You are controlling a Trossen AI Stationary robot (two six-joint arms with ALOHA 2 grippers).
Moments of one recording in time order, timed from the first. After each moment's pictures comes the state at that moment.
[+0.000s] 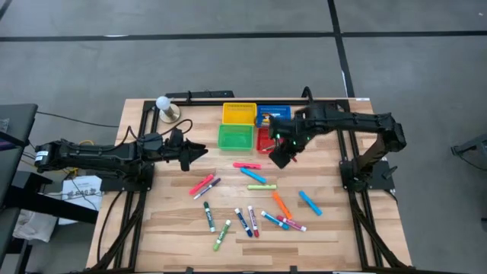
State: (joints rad) left arm 0.08 0.72 0.30 0.25 -0.10 -0.63; right arm -0.03 1.64 1.75 -1.49 0.01 0.72
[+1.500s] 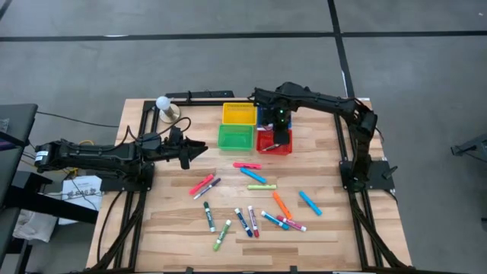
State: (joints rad) left arm 0.08 0.72 0.30 0.29 -0.14 -0.63; right arm -0.42 1.92 1.73 -1.36 -0.01 -0.43
